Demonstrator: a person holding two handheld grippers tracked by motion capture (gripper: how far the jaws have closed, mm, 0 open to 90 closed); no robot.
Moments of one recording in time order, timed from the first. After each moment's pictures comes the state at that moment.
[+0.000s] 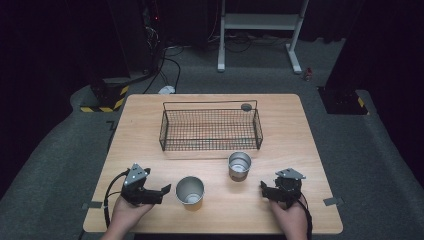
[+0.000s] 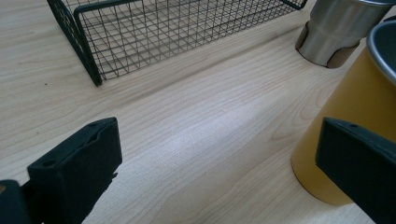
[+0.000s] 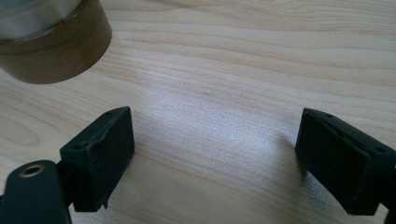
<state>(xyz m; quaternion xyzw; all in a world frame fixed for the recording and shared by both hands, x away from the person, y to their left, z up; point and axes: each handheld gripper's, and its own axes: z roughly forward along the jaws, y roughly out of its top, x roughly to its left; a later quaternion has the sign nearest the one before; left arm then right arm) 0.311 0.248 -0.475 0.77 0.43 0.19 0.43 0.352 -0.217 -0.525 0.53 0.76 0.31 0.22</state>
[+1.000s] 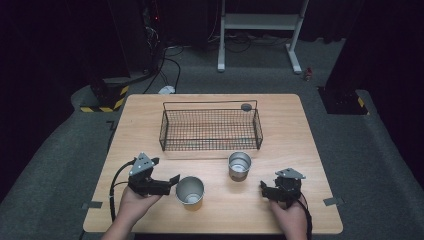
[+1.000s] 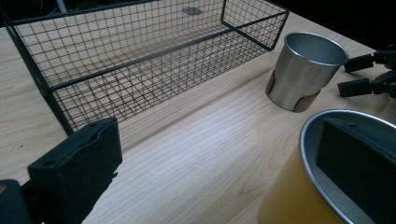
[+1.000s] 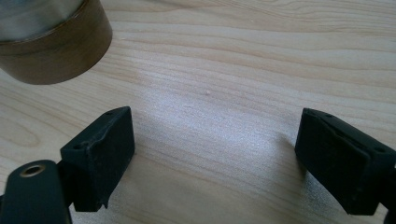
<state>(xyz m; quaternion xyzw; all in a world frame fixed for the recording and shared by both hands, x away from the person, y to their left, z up) 0.322 0.221 -0.439 0.76 0.40 0.18 0.47 0.353 -0.216 -0.525 0.53 0.76 0.31 0.22</state>
